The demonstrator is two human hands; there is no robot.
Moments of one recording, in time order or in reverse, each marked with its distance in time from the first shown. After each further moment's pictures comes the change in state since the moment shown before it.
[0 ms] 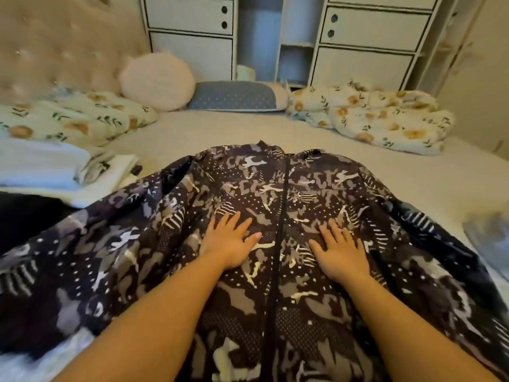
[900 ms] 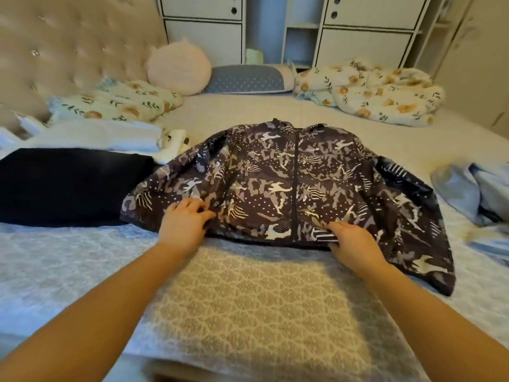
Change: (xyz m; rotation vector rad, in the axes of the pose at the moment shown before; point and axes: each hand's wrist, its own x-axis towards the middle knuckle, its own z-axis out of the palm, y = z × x) left_hand -0.249 -0.099 -0.046 0.250 0.306 0.049; right_hand -0.233 -0.014 -0.023 -0.026 0.184 -0.325
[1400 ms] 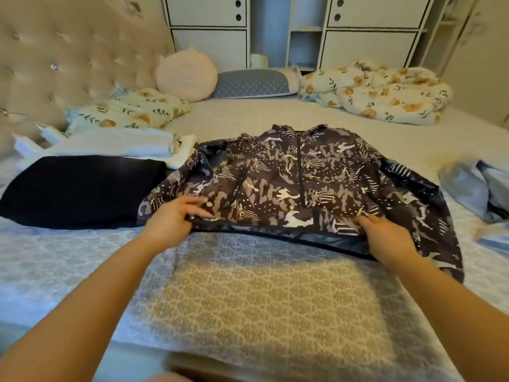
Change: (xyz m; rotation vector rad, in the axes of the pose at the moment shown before) left_hand -0.019 -0.041 -0.045 -0.540 -0.027 -0.068; right_hand 0.002 0.038 -0.012 -0.350 -0.127 0.131
